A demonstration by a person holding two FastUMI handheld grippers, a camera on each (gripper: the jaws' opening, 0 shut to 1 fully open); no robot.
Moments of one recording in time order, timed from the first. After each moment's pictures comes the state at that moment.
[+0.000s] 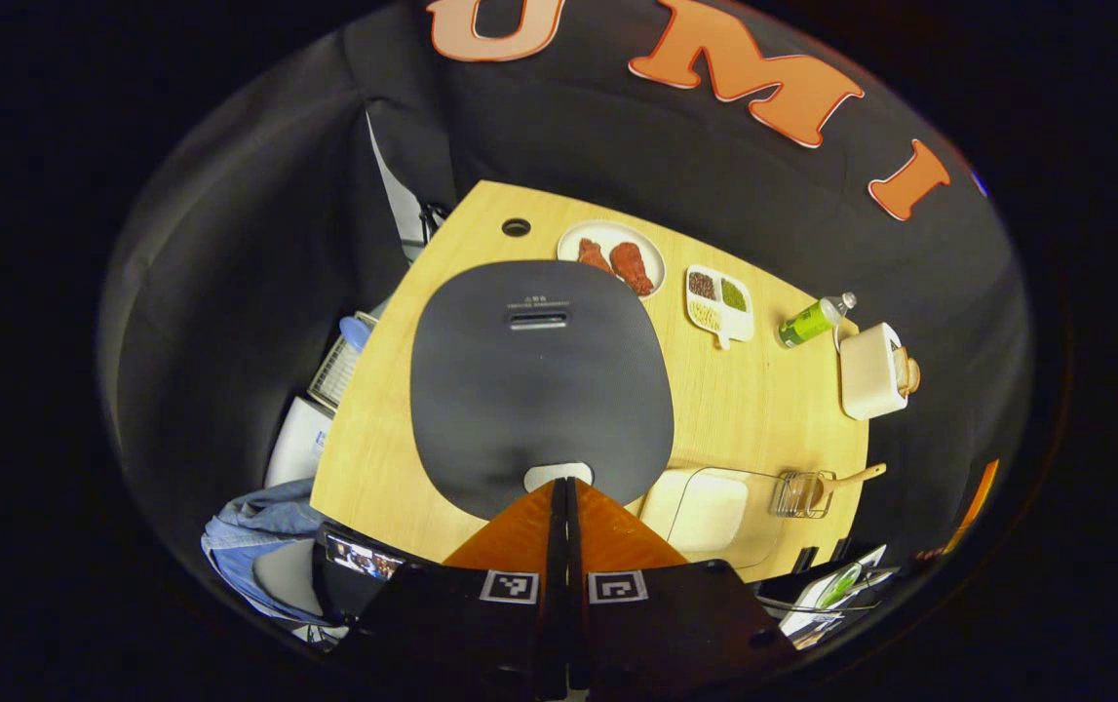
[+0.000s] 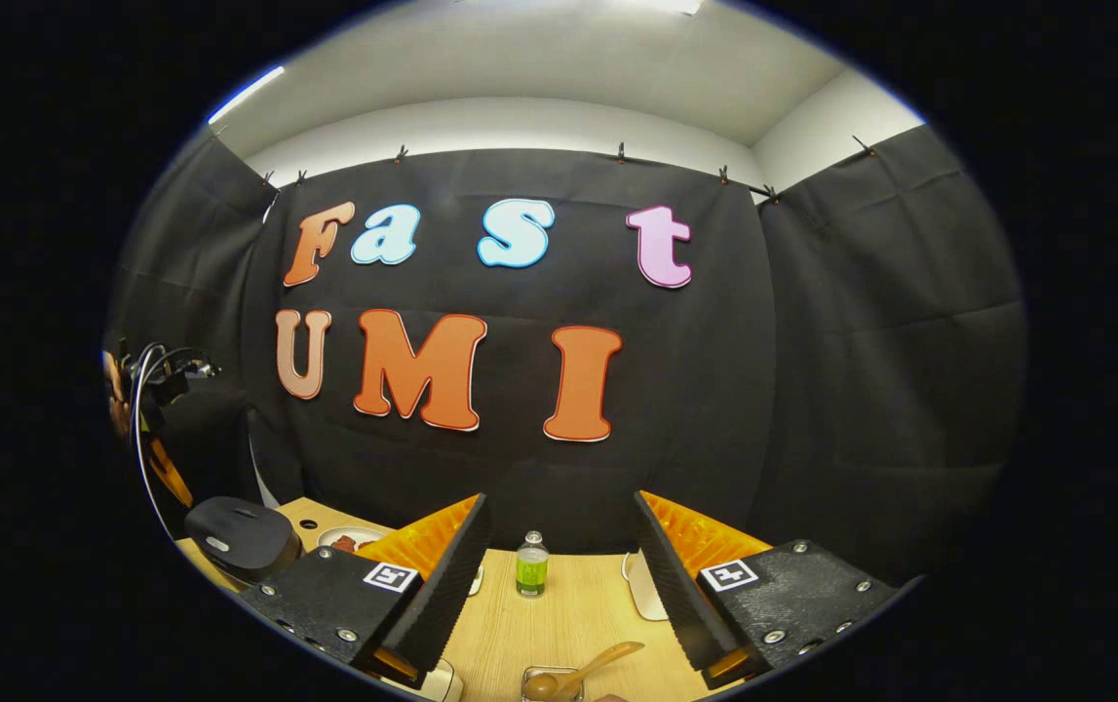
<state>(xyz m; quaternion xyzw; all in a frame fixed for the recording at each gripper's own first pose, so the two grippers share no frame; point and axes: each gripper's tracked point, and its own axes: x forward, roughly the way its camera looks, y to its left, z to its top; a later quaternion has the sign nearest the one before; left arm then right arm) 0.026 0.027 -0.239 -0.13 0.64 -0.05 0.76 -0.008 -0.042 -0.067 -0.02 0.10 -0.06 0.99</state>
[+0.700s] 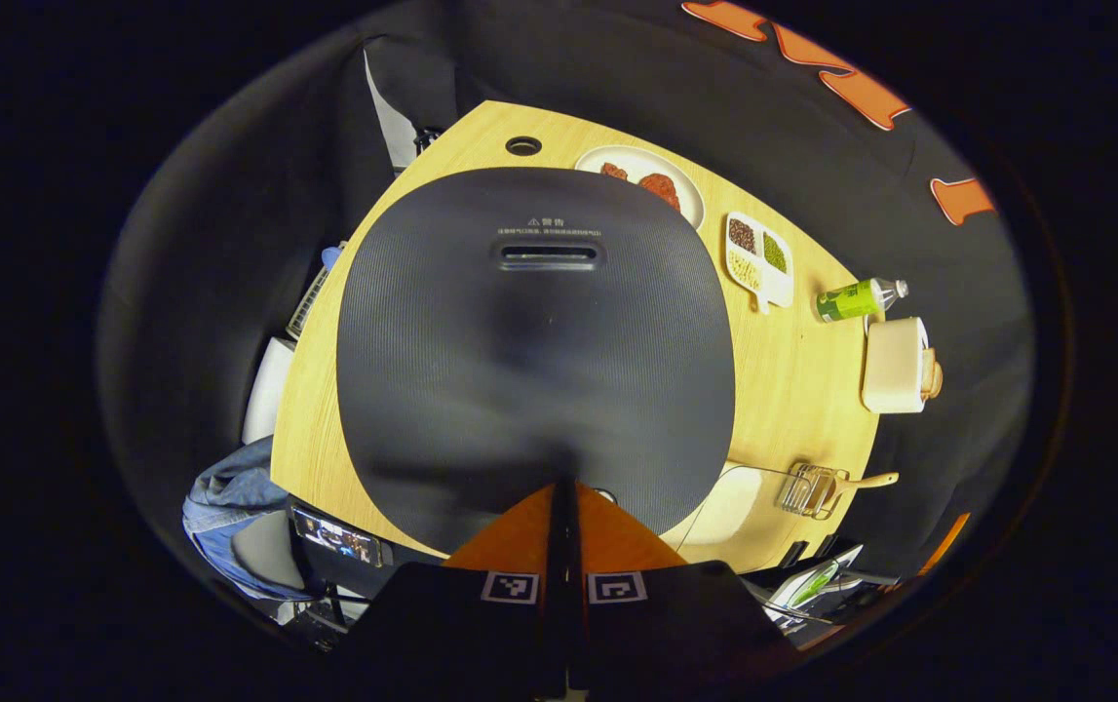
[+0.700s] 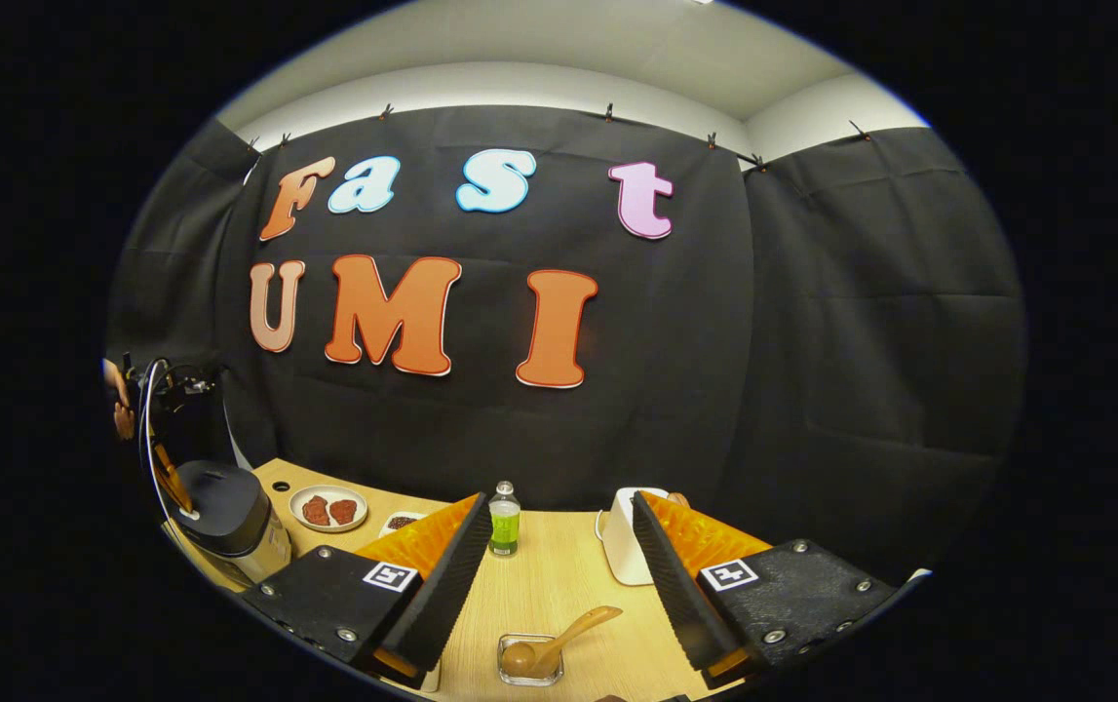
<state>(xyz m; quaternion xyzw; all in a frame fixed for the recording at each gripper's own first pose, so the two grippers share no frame) 0.024 0.019 -0.310 -0.15 0.71 -0.05 0.69 -0.025 -0.054 -0.116 -0.04 0.17 -0.08 0.98</state>
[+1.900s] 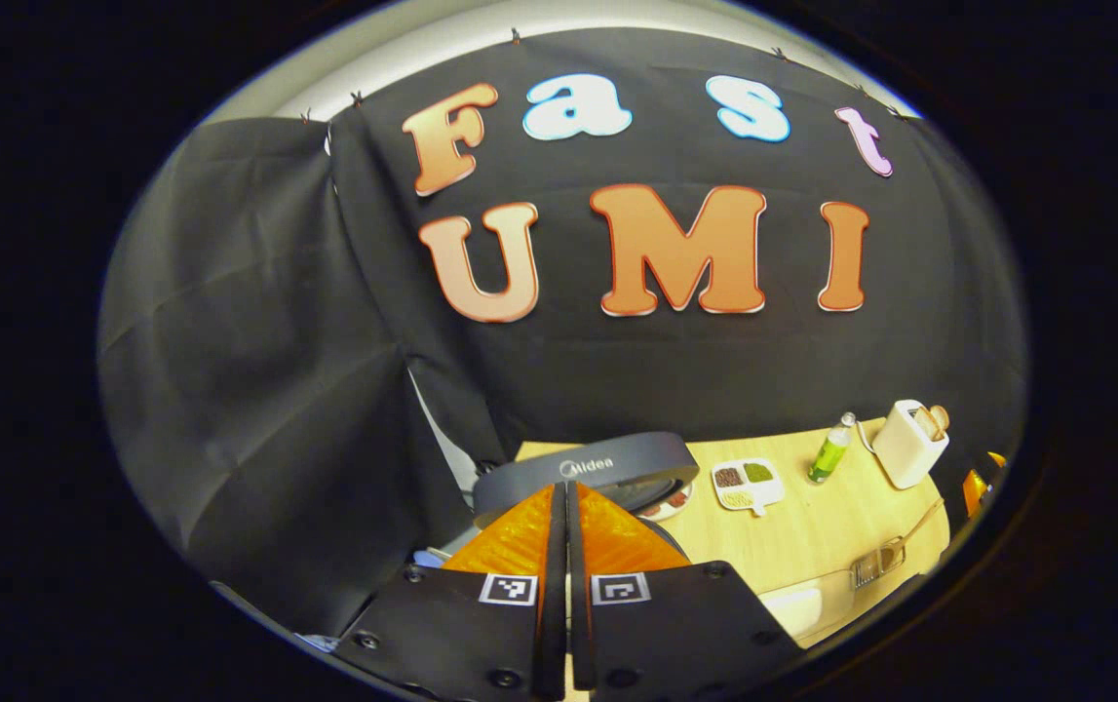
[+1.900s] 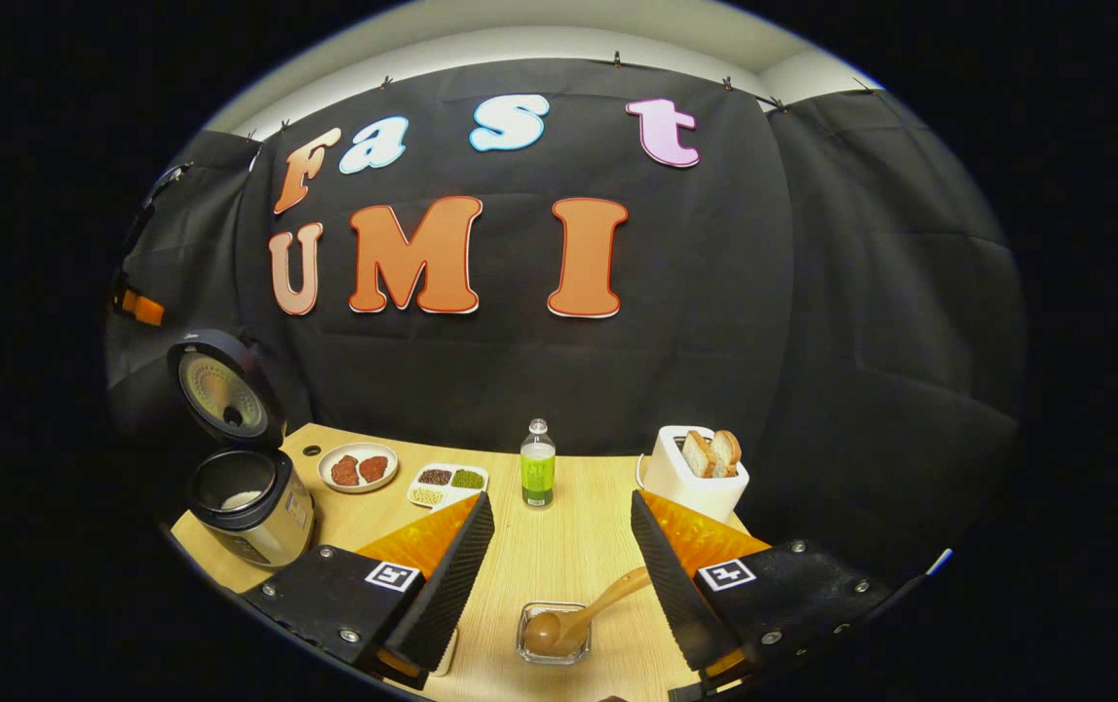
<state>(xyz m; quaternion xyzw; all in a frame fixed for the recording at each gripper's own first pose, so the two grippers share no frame) 0.110 0.095 -0.041 0.04 0.23 0.00 0.97 -0.030 -0.052 -0.193 0.00 0.26 -0.04 0.97</state>
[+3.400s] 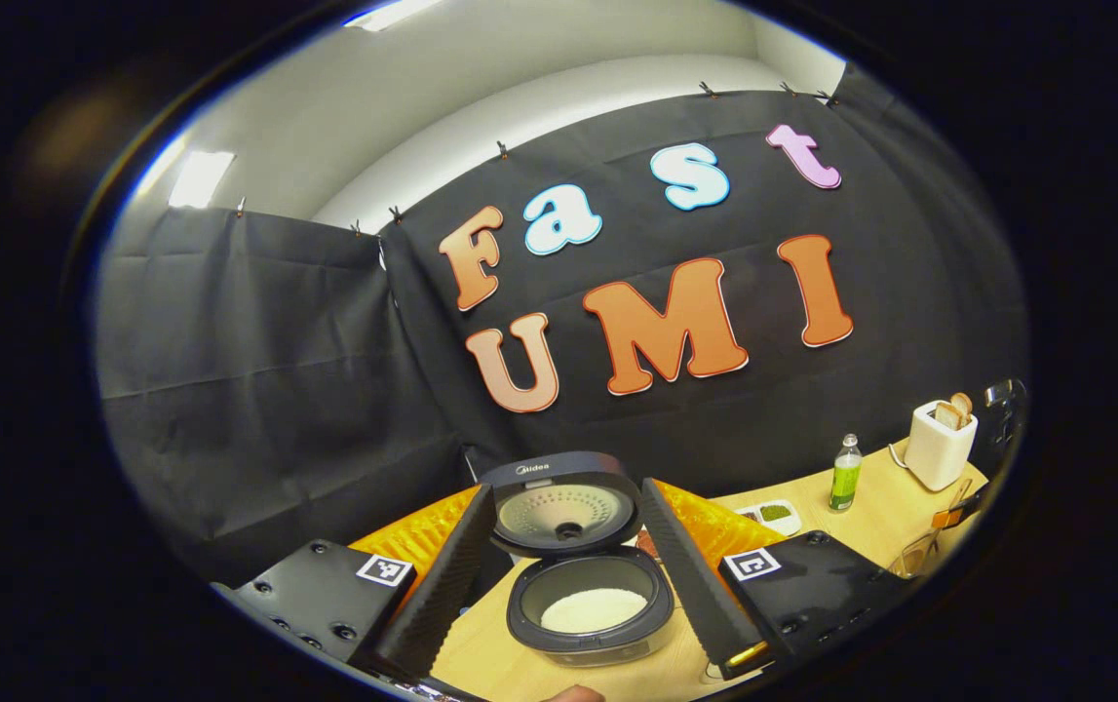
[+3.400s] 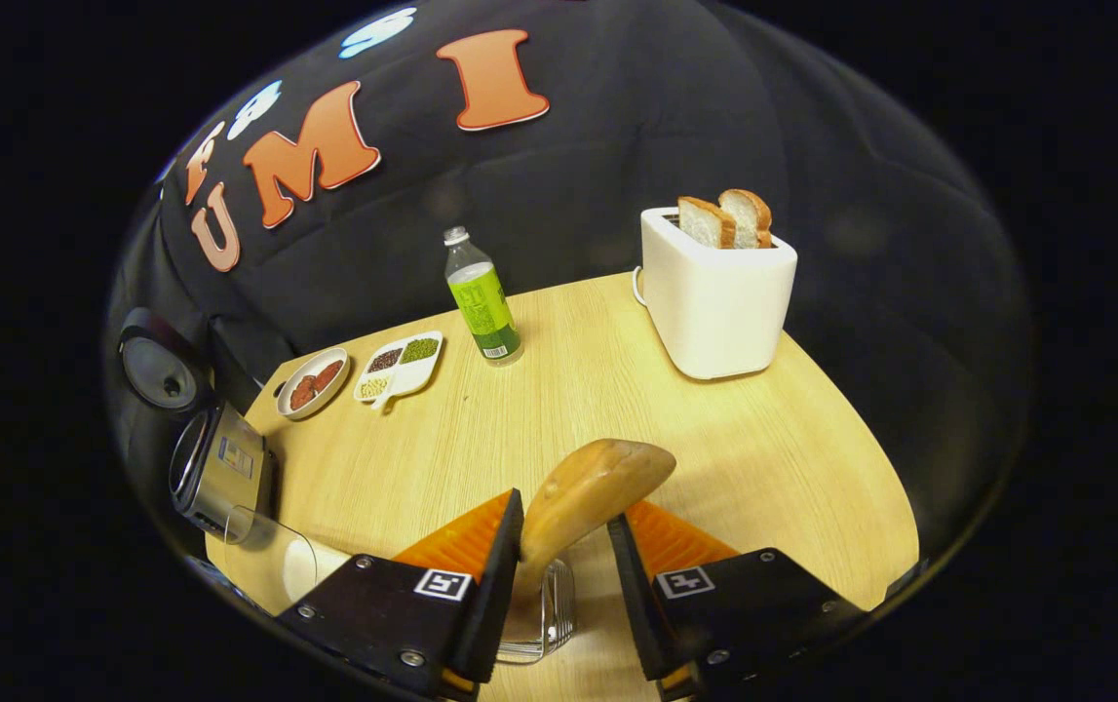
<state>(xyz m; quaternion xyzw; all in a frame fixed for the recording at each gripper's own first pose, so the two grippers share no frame) -0.017 -0.017 -0.033 0.10 0.09 0.07 0.99 -0.033 -0.089 -0.416 0.14 0.46 -0.04 0.88</state>
